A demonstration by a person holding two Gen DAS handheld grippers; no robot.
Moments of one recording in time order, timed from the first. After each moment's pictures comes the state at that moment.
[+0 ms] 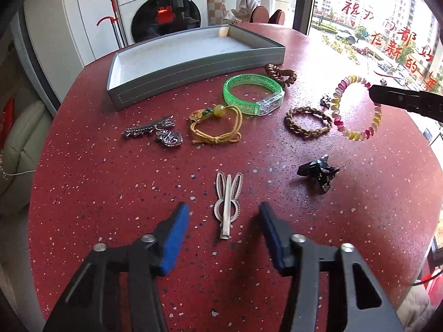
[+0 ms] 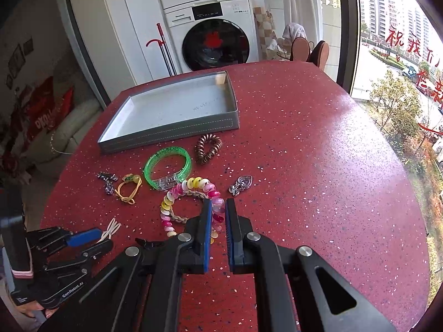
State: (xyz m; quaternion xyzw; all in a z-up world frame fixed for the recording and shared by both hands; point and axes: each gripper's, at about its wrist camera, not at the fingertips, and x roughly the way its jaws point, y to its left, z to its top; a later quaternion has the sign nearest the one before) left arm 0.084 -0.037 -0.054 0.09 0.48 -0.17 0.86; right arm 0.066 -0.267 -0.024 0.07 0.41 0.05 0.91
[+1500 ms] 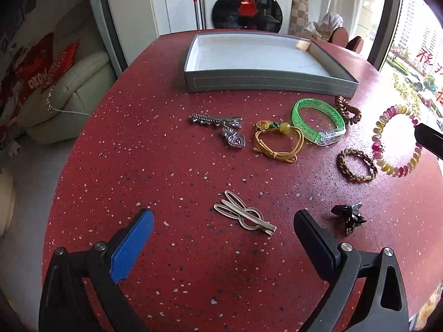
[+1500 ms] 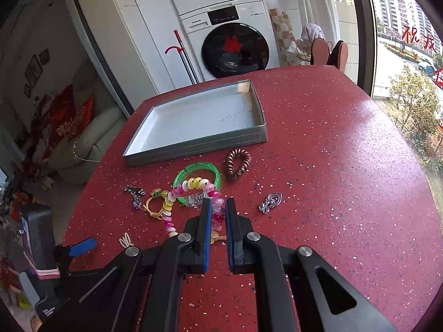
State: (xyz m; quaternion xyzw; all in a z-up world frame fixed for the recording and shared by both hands) left arm 0.083 -0.029 -0.048 0.00 0.50 0.03 0.87; right arm 0.079 -0.262 -0.015 0.11 0.40 0.11 0.90
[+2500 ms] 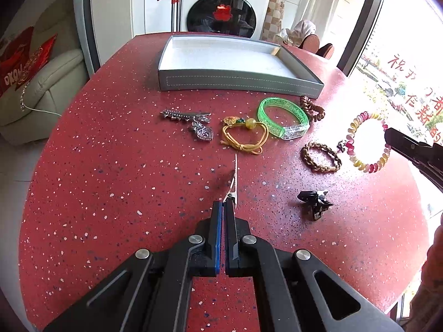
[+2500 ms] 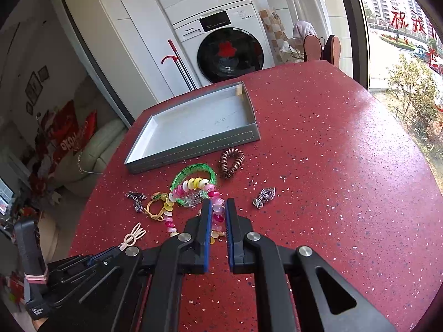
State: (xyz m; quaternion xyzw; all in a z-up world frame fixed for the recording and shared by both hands) left arm 0.061 -0.023 -0.036 -0.04 0.48 -0.07 0.87; right arm 0.069 -0.275 -0.018 0.15 0.38 0.10 0.91
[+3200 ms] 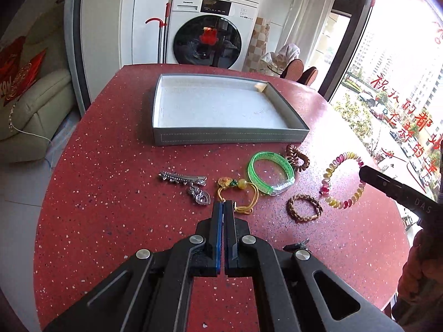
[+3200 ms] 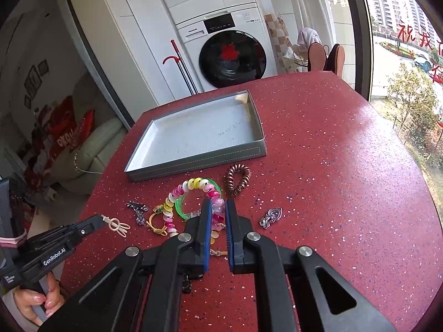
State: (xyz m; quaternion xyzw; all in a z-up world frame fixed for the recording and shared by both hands) left arm 0.100 -0.001 0.016 -0.06 0.43 -0.12 0.89; right arm 0.089 -0.265 0.000 0.13 0.38 0.10 0.91
